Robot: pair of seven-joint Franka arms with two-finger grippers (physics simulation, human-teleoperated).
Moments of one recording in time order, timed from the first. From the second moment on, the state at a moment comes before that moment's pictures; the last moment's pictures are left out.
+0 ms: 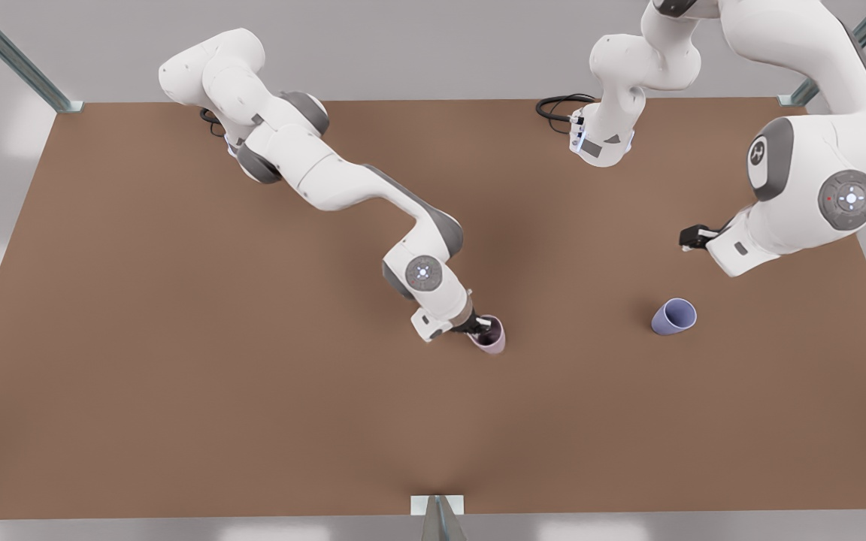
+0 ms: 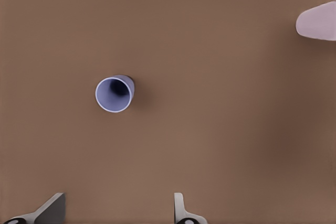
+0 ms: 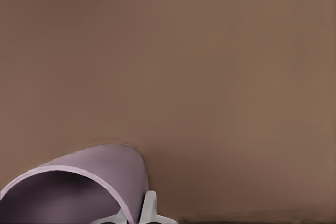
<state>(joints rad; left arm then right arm) -0.23 0.15 0.21 -1.53 0.04 1.42 0.20 0.63 1.21 0.31 -0.71 -0.10 2.19 0.98</state>
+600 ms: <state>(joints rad) -0.10 0.22 0.23 -1.81 0.05 1.79 0.19 0.59 1.05 0.31 -0.77 -0.13 2.08 1.20</state>
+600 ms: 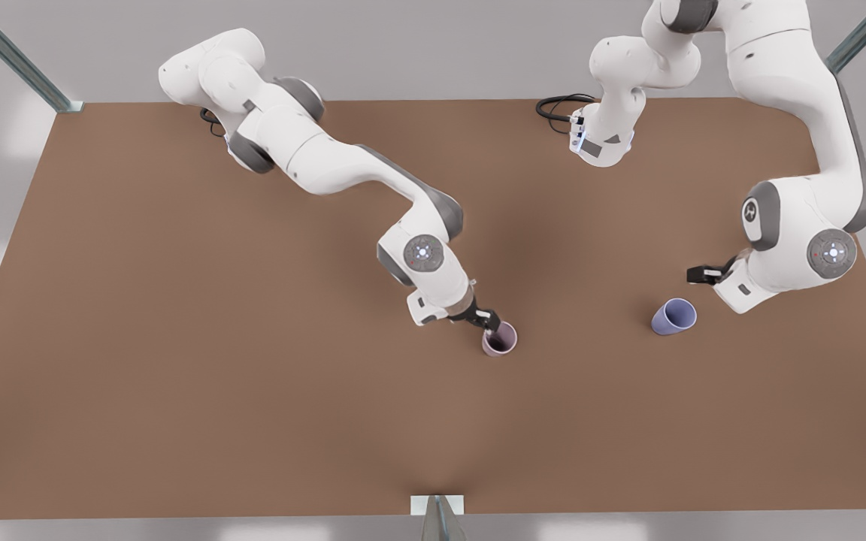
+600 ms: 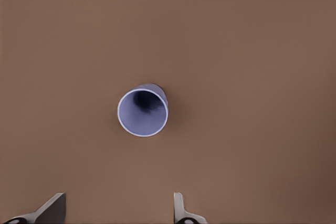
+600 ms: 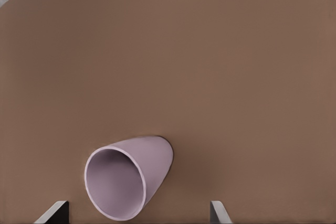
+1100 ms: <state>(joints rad) -0.03 0.35 0.23 -1.96 0.01 2.19 0.18 -0.11 0.15 0.00 -1.56 0.03 1.69 0.62</state>
